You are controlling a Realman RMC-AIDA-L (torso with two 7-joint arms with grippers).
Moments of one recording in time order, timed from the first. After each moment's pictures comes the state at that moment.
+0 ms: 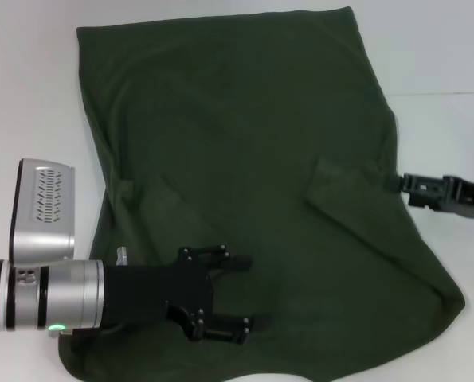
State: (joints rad) left arm -0.52 -2.17 0.92 0.63 1.94 1.54 -1.19; right arm 0.55 1.94 -0.63 -0.52 -2.03 -1.33 2.14
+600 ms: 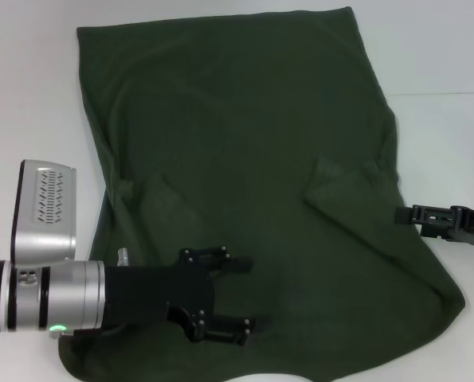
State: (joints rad) left arm -0.52 -2.17 0.92 0.62 1.94 1.54 -1.18; right arm 0.52 1.94 -0.63 -0.51 -2.10 -1.31 2.15
